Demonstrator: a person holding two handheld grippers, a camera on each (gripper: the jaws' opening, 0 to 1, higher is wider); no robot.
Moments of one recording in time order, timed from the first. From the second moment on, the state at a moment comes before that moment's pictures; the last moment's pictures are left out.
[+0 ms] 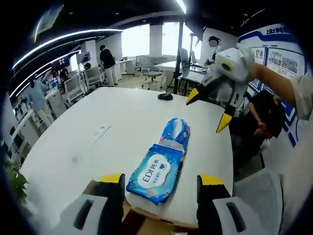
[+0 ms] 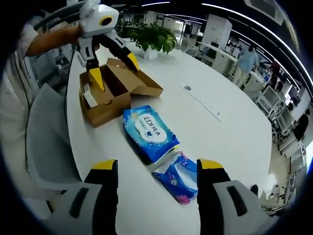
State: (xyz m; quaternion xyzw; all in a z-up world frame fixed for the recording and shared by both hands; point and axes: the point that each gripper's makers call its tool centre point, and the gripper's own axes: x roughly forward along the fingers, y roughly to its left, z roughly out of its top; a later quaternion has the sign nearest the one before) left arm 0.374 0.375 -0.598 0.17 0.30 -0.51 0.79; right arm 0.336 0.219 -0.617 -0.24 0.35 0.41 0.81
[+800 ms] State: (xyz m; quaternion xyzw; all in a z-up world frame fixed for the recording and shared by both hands) left arm 0.335 0.518 -0.585 0.13 0.29 -0.41 0.86; right arm 0.319 0.327 -0.619 -0.26 0.31 0.50 0.77
